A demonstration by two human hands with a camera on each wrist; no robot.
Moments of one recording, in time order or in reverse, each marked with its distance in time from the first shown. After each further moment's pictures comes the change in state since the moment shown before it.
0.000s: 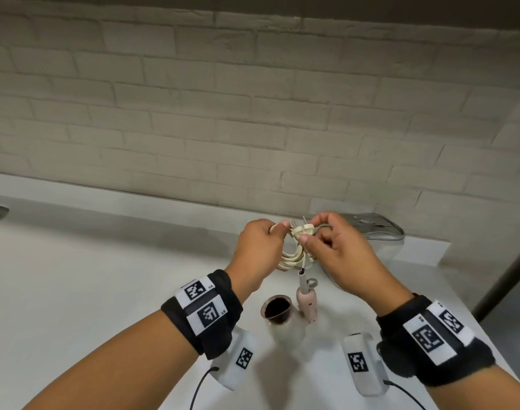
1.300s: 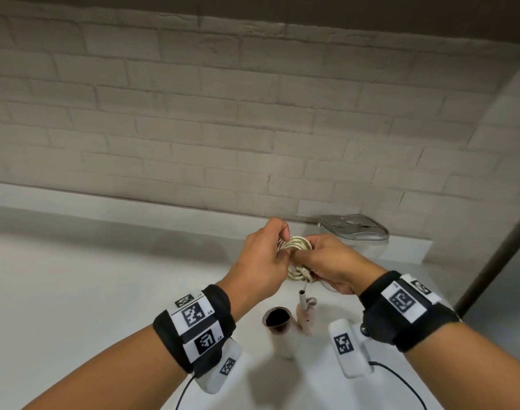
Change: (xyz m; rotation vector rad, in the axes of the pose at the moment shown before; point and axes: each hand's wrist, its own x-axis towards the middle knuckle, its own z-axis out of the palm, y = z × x) left_hand -0.022 0.006 0.005 0.281 -0.195 0.346; right_hand 0.019 0.018 0.004 0.256 -0.231 0.460
